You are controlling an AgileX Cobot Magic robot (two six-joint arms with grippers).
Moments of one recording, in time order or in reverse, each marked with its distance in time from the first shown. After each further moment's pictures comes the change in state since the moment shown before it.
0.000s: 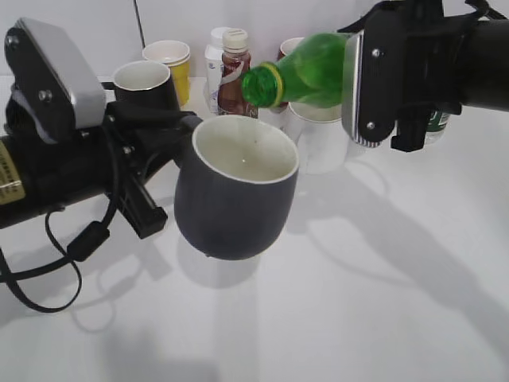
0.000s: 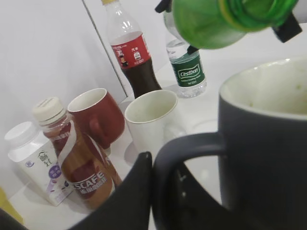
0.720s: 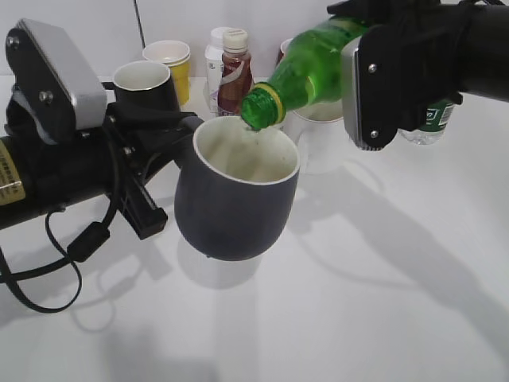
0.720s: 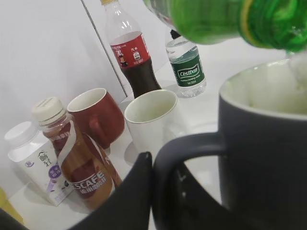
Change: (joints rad) left arm -0.001 0.000 0.000 0.002 0.000 0.000; right arm 0.000 0.000 0.000 0.009 -0.114 -0.223
